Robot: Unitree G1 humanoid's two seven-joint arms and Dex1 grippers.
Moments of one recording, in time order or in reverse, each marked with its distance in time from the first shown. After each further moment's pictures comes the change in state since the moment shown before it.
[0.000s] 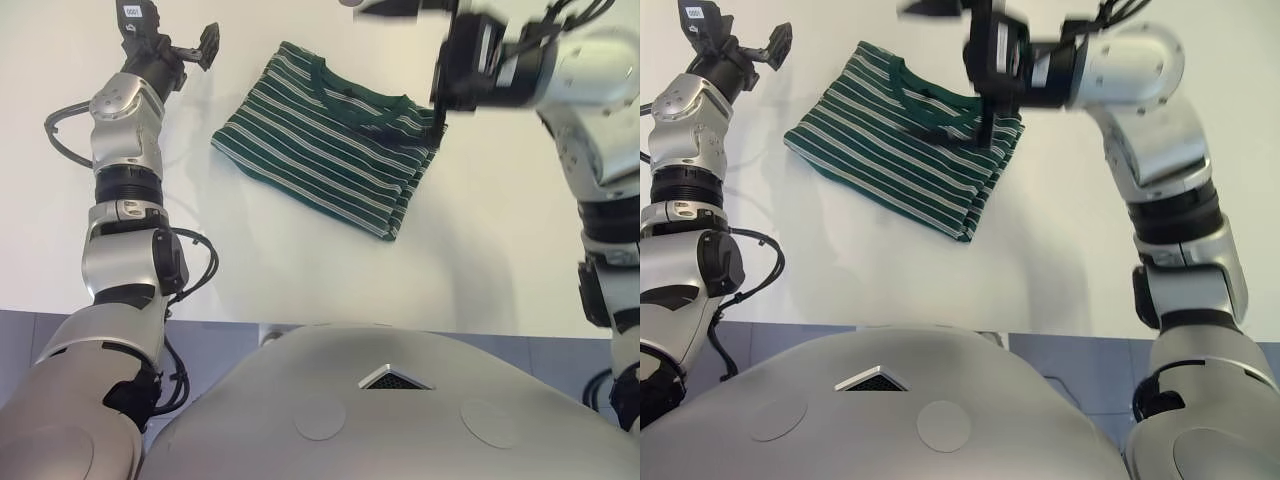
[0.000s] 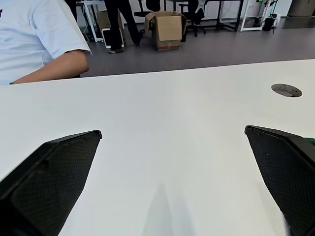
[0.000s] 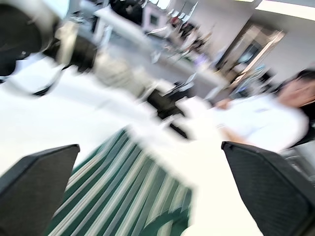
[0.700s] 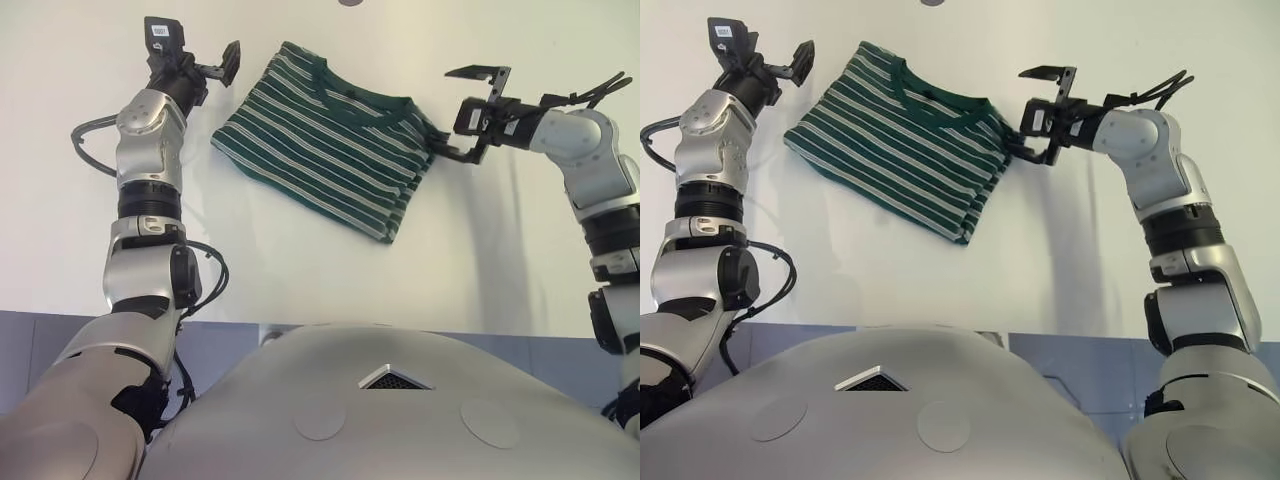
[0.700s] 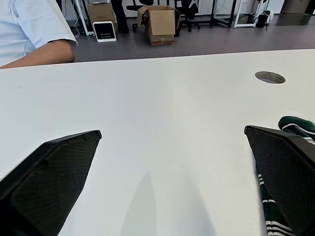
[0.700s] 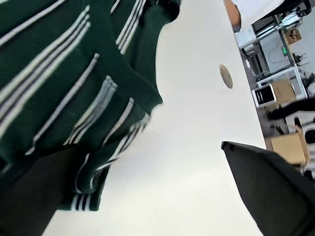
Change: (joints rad) left arm 0.083 -0.065 -0.028 -0.080 -0.001 0.023 0.041; right arm 0.273 -0.215 0.053 0.398 -0.554 -0.422 -0.123
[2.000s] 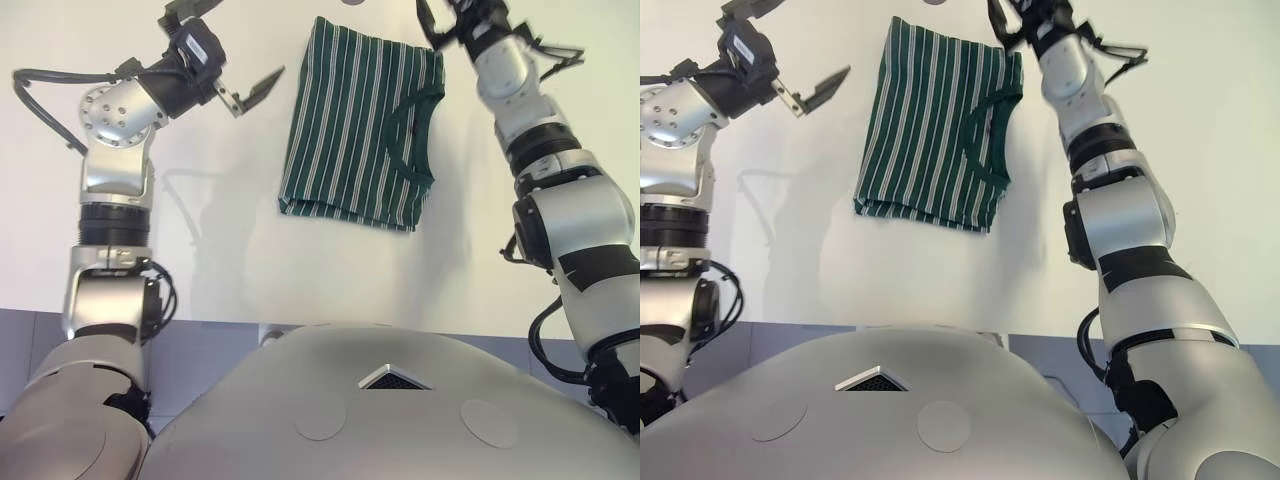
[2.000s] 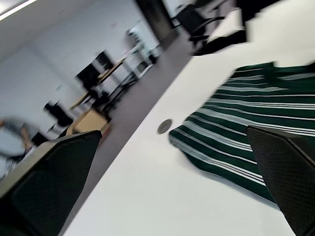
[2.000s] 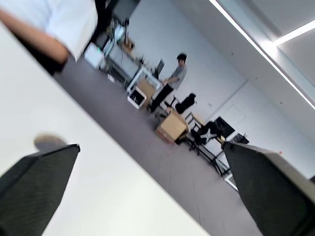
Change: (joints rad) left arm 0.175 0.263 -0.250 -0.492 0.135 -0.443 -0.440; right arm -0.572 0.443 -0.144 0.854 0.034 -0.261 -0.711
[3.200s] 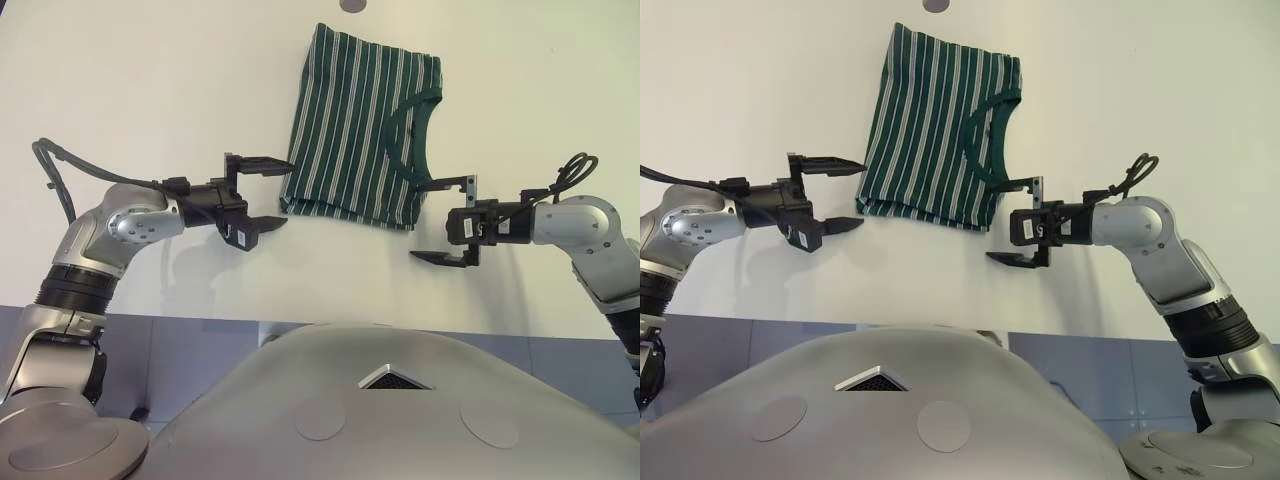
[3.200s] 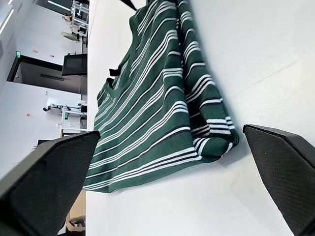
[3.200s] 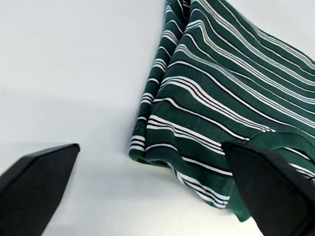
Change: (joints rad) left arm 0.287 0.225 -0.212 -0.037 0.414 -0.560 0.195; right arm 0.992 -0.596 0.114 -1.370 0.175 0.438 0.896
